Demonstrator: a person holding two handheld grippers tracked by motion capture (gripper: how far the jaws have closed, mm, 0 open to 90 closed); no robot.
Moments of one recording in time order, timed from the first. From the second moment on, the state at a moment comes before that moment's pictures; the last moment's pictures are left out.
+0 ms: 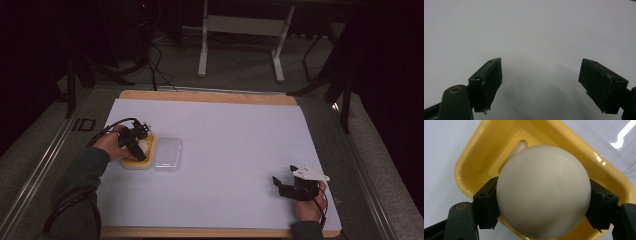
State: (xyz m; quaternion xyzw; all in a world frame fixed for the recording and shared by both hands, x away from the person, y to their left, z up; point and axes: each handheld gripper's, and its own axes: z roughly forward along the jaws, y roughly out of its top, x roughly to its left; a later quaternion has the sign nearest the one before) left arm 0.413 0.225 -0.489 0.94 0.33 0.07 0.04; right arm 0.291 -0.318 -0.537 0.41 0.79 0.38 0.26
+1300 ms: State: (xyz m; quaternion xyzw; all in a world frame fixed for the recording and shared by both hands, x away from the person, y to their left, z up) left arm 0.409 0.232 -0.486 0.94 0.33 0.07 0.08; right arm 0.291 -0.318 -0.537 0.40 0.79 0.38 0.27
